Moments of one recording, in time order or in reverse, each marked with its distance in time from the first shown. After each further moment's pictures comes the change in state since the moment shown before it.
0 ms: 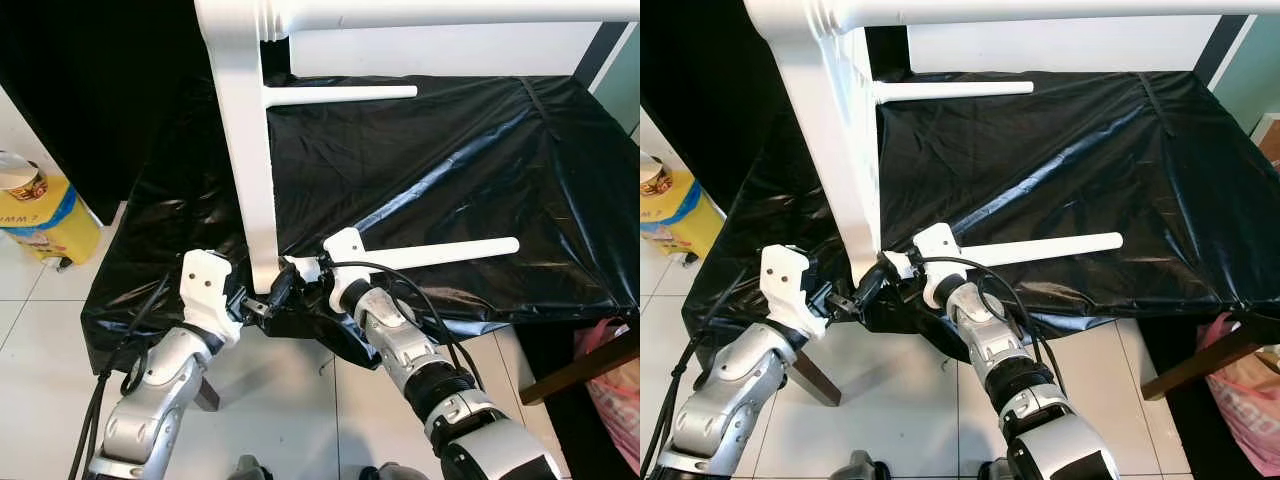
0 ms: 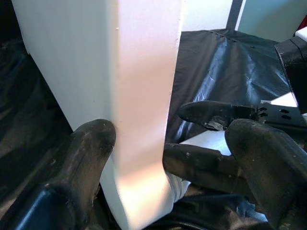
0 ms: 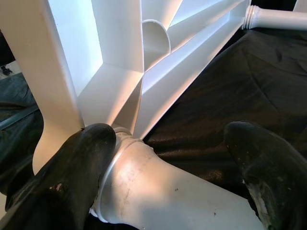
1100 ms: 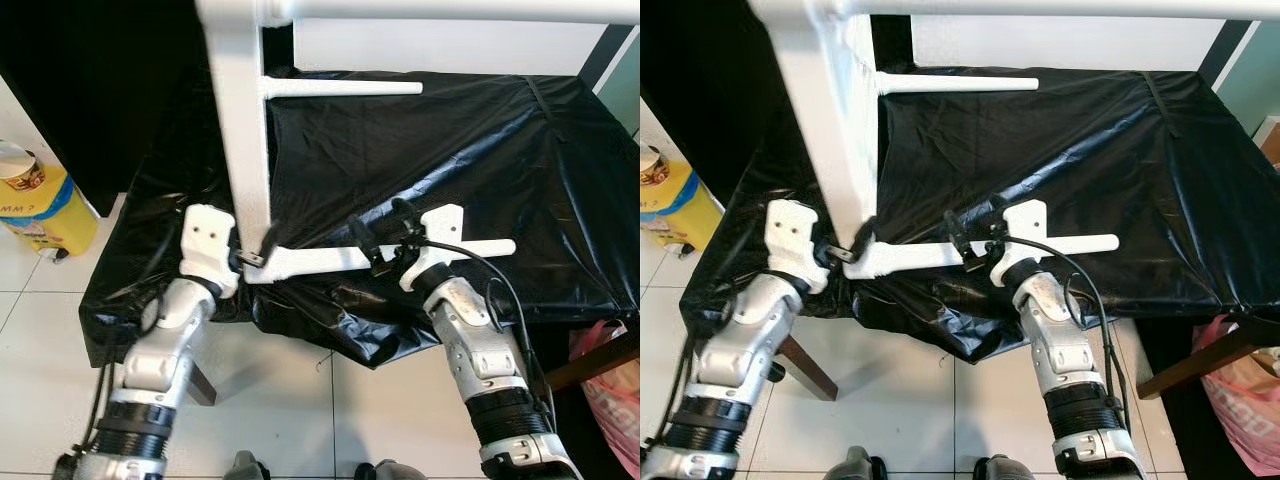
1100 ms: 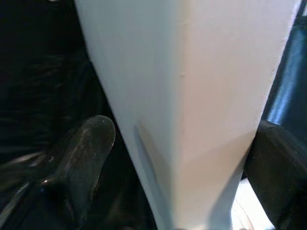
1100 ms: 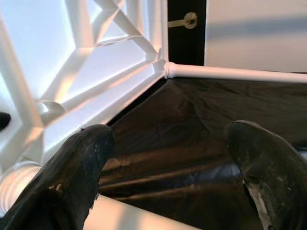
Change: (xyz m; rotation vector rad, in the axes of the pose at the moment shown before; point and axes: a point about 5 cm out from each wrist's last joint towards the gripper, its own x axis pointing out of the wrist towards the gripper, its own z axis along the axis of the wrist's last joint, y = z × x) left arm 0.033 0.058 0.010 0.152 -0.005 0.226; right arm -0.071 -0.068 0.048 -0.001 -0.192 -0.222
